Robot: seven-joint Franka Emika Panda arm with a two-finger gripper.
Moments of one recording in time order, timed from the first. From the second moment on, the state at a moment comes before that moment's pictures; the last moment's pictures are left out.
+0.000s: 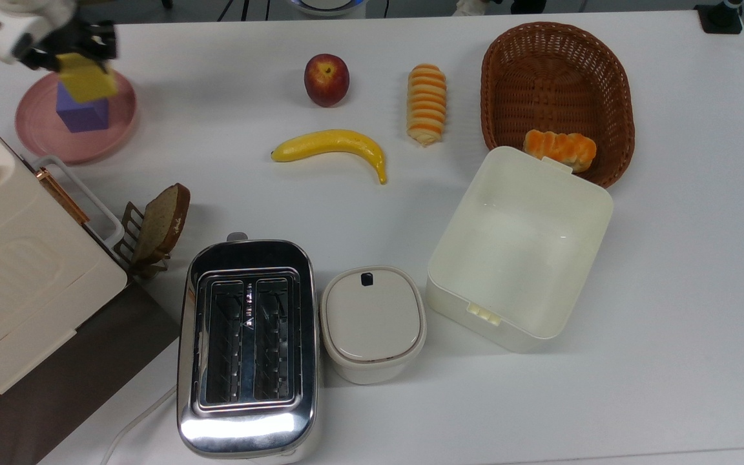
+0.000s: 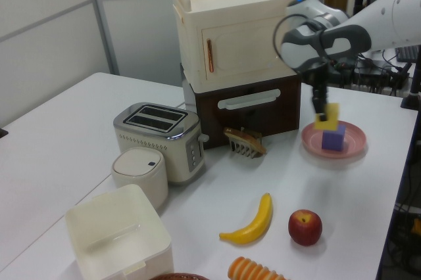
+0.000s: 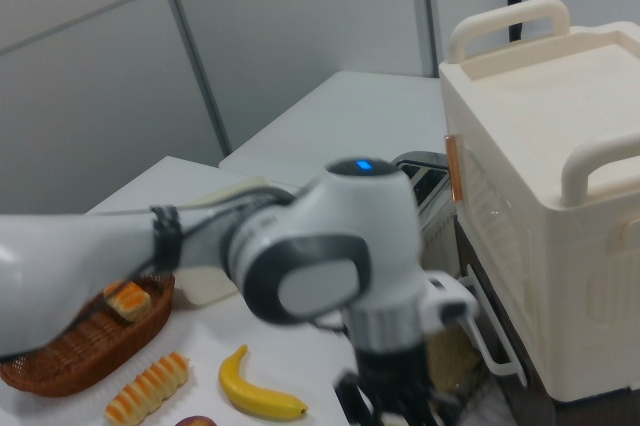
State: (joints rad) arm 0.07 0.21 -0.59 -1.79 -0.12 1.85 -0.72
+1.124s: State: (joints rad) arm 0.35 0.37 -0.28 -1.79 -0.11 1.95 0.18
